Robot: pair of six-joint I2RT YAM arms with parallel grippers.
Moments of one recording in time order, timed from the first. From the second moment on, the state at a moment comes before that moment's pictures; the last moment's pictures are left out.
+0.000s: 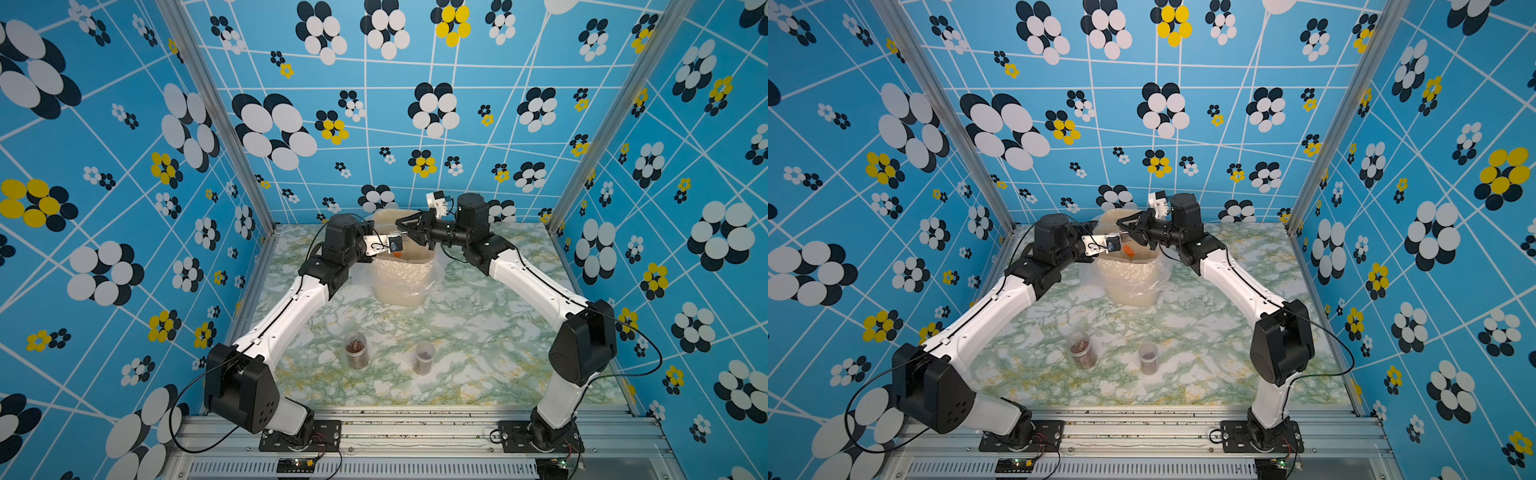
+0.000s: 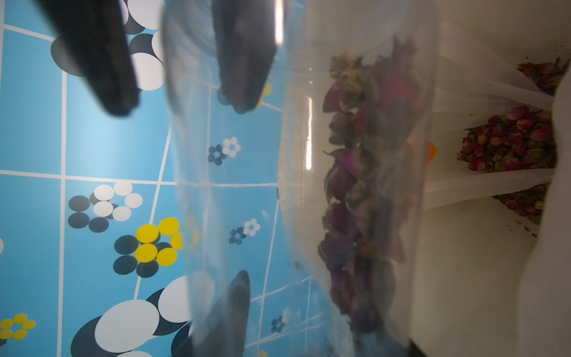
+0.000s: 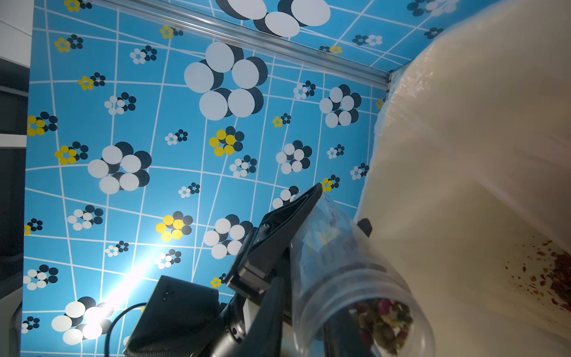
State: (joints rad) left arm -0.38 1.47 1.30 -0.16 0.01 1.28; right arm 0.52 1.81 1.64 0.02 -0.67 1.20
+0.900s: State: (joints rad) left arm -0.33 1.42 1.20 -0.03 0.13 1.05; right arm 0.53 1.81 1.50 0.39 -0.76 1.40
